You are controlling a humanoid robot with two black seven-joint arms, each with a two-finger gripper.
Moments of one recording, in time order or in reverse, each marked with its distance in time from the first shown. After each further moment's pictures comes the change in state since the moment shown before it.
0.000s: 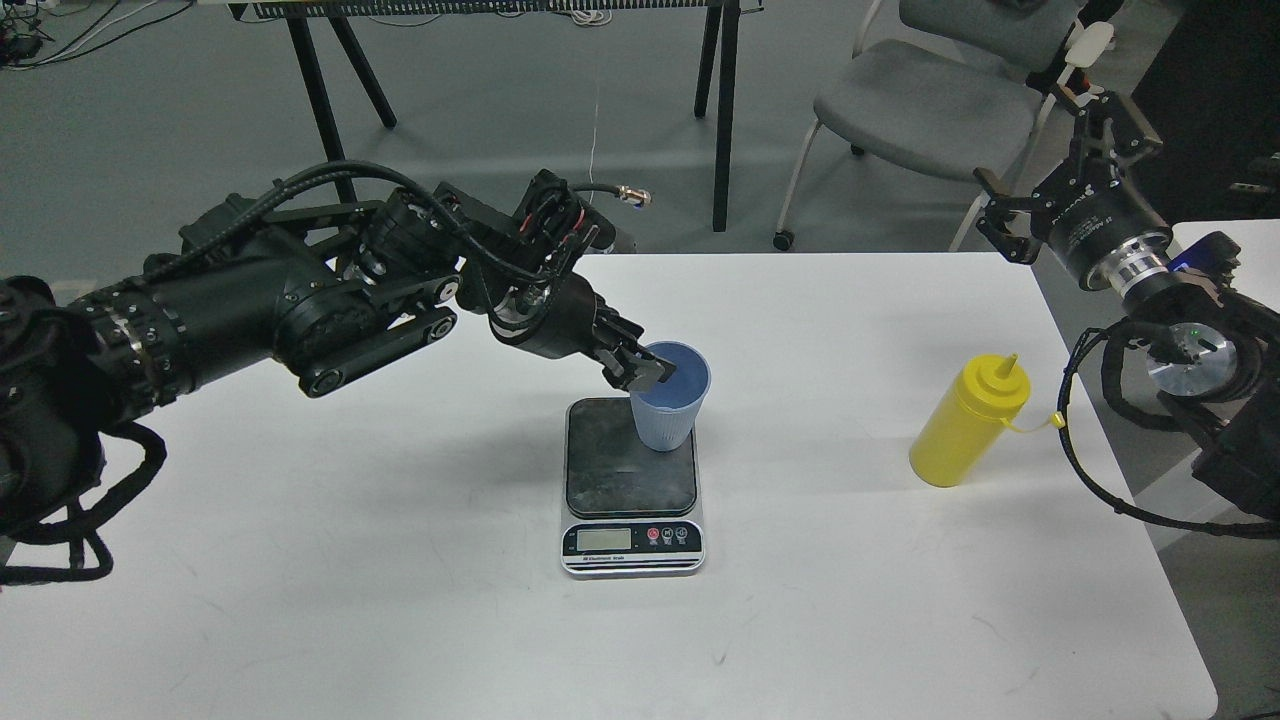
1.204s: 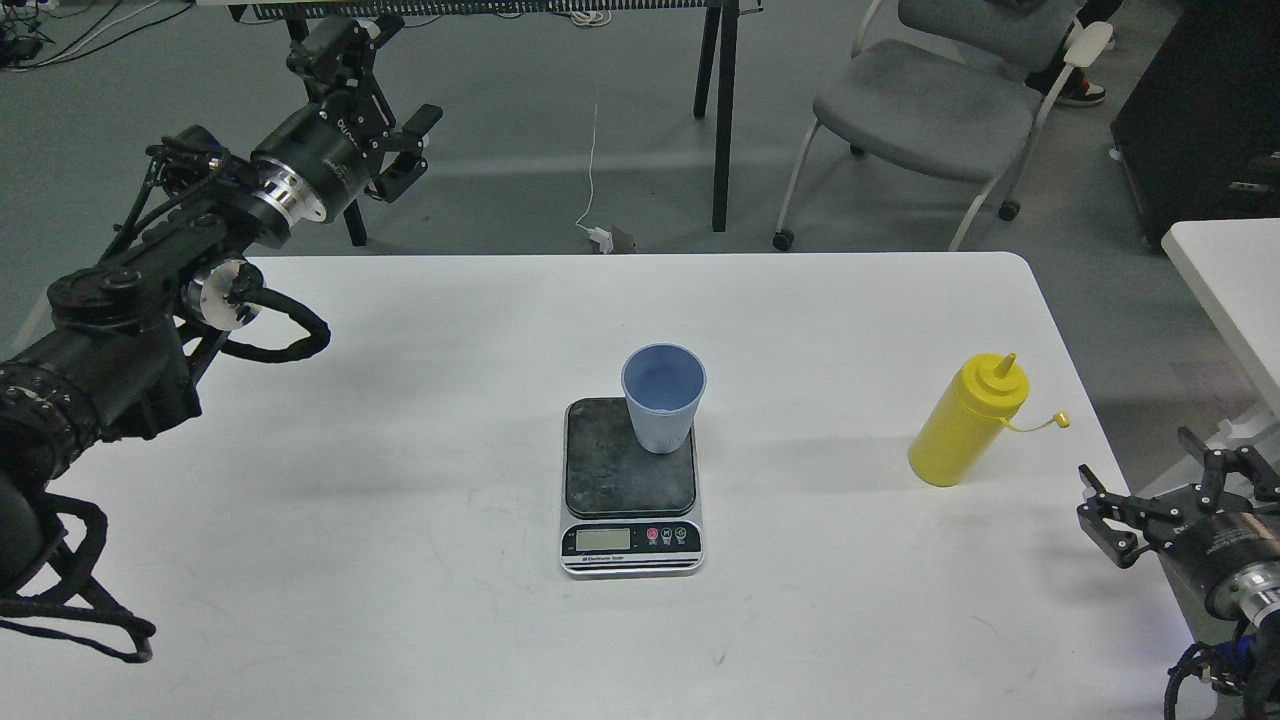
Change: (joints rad) left arm 0.268 0.079 -0.278 0.439 -1.553 0.000 0.000; right arm -0.786 -0.375 0.143 0.661 0.654 0.000 -0.089
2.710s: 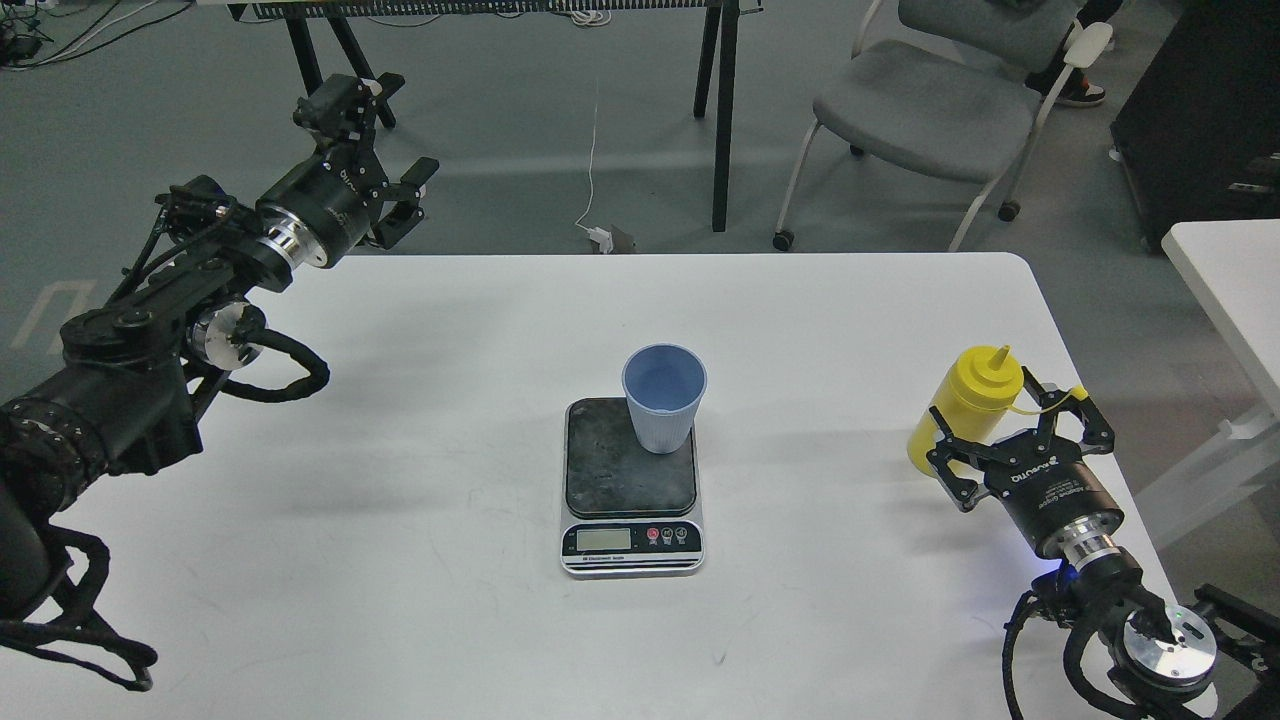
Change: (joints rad) left arm 0.062 -0.007 0.008 0.009 0.017 0.000 0.000; right arm 0.103 0.325 0.118 -0.106 -0.329 0.000 0.090
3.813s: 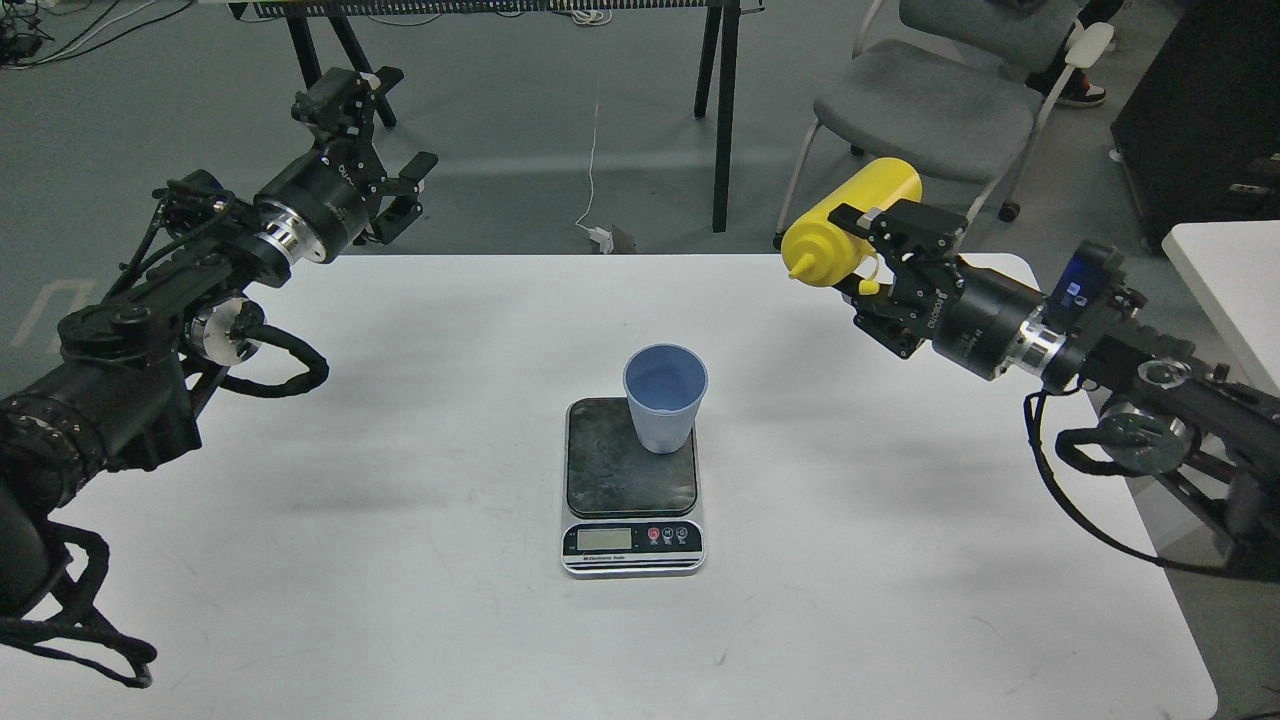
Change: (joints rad) left arm -0.005 0.001 -0.008 -0.001 0.002 0.000 0.000; right arm 0.653 -0.074 -0.305 0.058 -1.081 -0.201 -0.066
